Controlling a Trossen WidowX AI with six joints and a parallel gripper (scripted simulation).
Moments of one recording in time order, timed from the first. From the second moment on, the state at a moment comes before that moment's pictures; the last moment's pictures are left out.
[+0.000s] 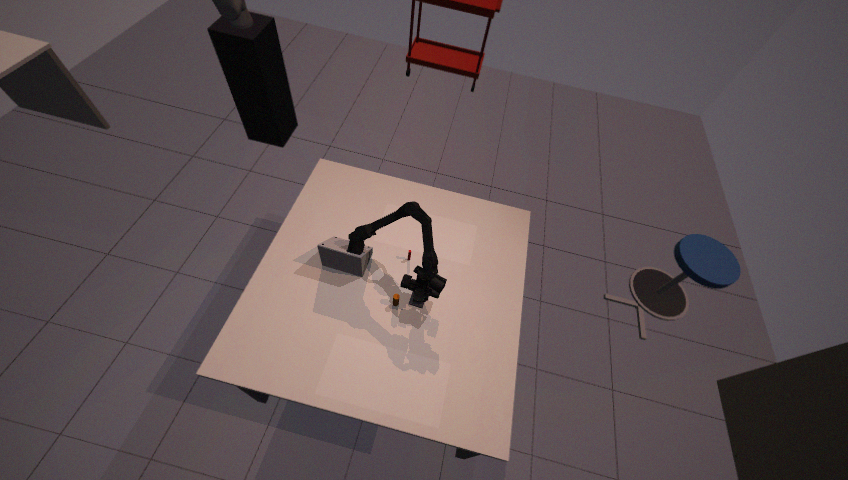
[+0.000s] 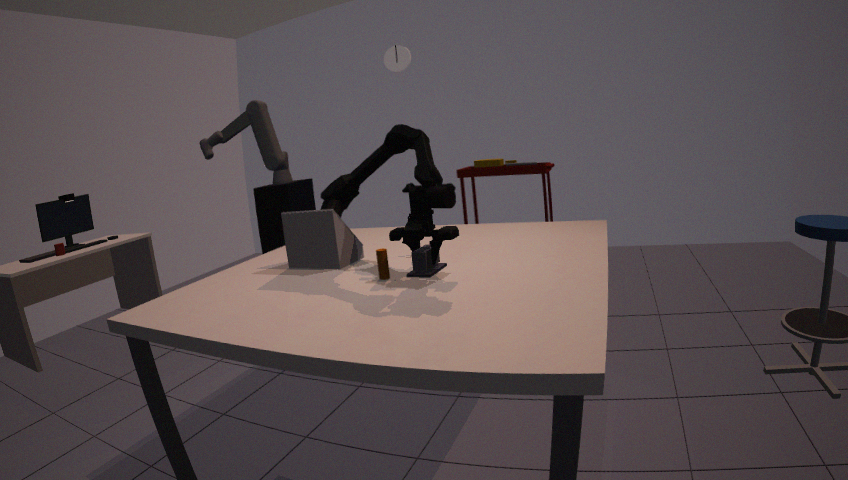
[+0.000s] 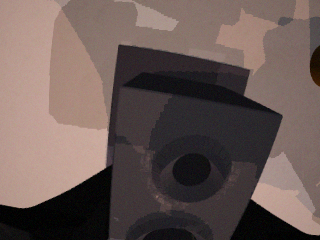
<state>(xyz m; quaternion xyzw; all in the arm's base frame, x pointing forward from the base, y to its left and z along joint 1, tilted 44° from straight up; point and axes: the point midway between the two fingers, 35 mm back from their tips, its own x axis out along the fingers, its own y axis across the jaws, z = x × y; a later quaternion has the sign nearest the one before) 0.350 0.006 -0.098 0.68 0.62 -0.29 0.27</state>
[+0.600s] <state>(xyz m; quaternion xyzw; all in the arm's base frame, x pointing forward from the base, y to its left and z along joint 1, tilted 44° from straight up) 0.351 0.006 -0.098 0.68 0.62 -0.29 0.27</state>
